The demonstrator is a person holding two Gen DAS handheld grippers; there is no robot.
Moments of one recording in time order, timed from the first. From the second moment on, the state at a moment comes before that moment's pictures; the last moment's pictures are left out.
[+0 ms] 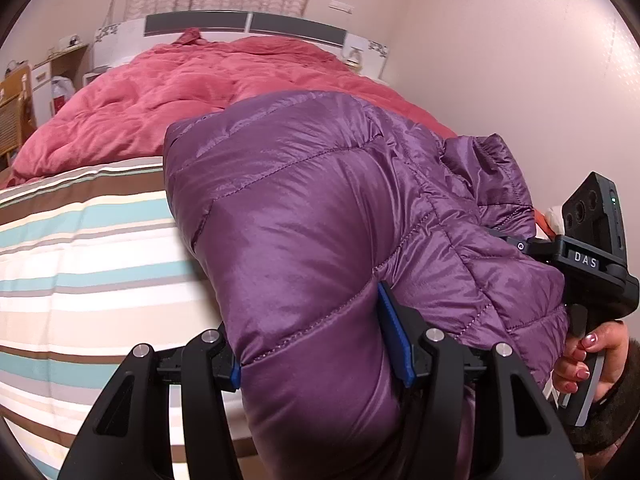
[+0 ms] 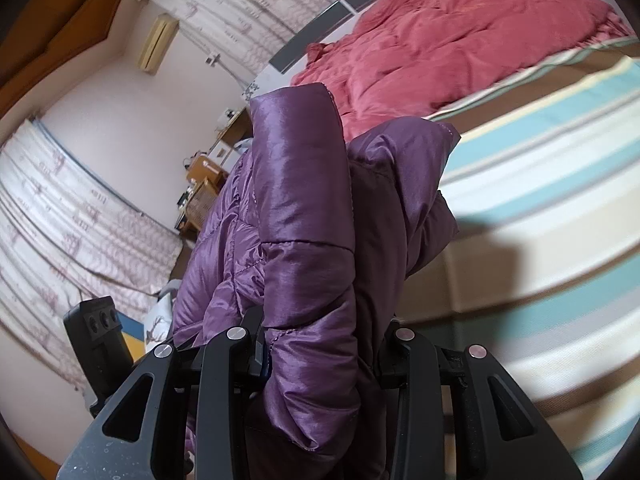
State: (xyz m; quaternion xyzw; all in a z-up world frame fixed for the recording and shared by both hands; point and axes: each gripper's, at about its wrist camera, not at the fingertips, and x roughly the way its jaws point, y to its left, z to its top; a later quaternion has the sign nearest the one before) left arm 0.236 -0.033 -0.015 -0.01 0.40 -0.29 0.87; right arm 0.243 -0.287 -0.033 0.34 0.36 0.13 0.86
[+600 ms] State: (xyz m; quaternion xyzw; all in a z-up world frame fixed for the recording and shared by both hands) left arm 0.305 0.020 -0.063 -0.03 0.42 -0.22 0.88; right arm 0.324 -0.210 -0.059 0.28 0.40 0.12 0.87
